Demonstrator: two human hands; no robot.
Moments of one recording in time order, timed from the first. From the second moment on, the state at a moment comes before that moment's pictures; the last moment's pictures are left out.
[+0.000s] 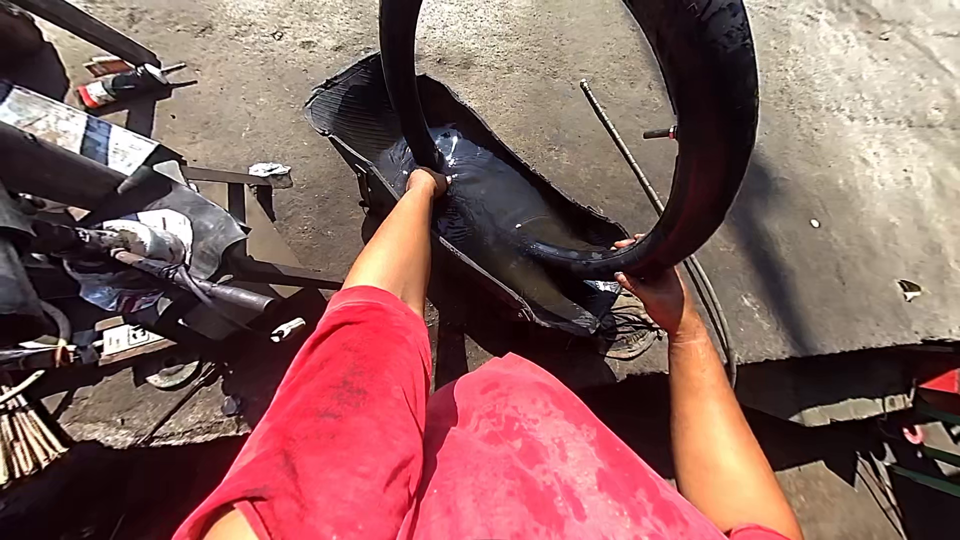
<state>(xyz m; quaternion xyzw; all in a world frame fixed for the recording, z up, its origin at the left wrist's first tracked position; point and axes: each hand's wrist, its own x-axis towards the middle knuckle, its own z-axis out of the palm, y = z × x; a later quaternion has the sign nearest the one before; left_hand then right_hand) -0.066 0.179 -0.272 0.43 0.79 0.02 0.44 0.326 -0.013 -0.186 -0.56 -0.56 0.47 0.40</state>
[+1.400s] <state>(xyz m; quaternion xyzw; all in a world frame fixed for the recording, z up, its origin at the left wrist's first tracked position) -0.069 0.174 -0.282 0.34 0.78 0.16 0.51 0.333 -0.004 0.005 -0.58 -0.78 0.25 0.06</state>
